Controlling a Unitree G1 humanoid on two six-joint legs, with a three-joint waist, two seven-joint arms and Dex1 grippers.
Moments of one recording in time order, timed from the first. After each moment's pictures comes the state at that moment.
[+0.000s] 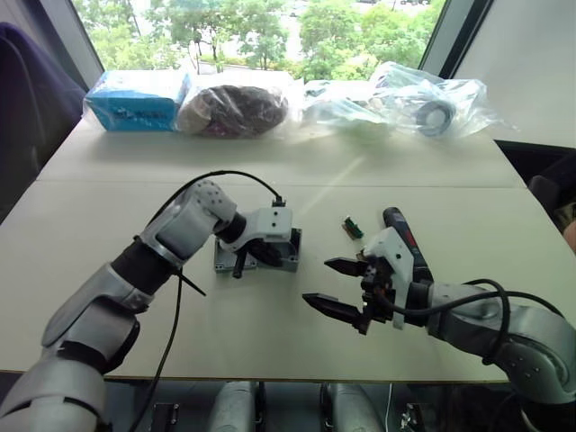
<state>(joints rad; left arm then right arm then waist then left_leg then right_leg) -0.93 0.61 -0.60 0.13 -0.03 0.51 -1.38 -0.16 -0.70 -0.02 -0.76 1.01 1.03 0.34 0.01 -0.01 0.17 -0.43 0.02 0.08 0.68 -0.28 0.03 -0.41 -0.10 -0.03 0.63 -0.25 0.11</state>
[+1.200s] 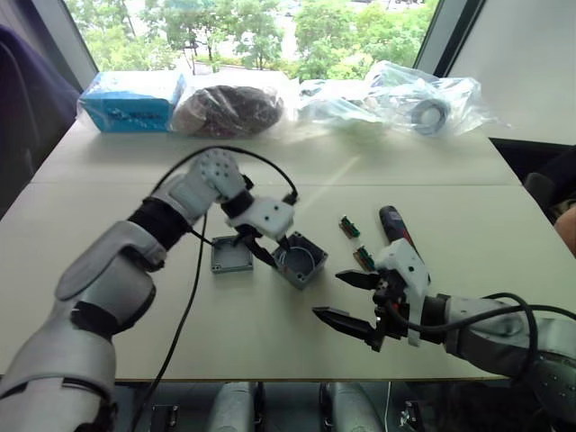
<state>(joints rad) -1.21 0.57 -0.81 0.65 -0.22 -0.23 -1.61 -0.08 -0.80 -0.09 -0.84 1.18 1.05 0.23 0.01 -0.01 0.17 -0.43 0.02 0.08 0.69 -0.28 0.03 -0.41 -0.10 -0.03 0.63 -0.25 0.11</state>
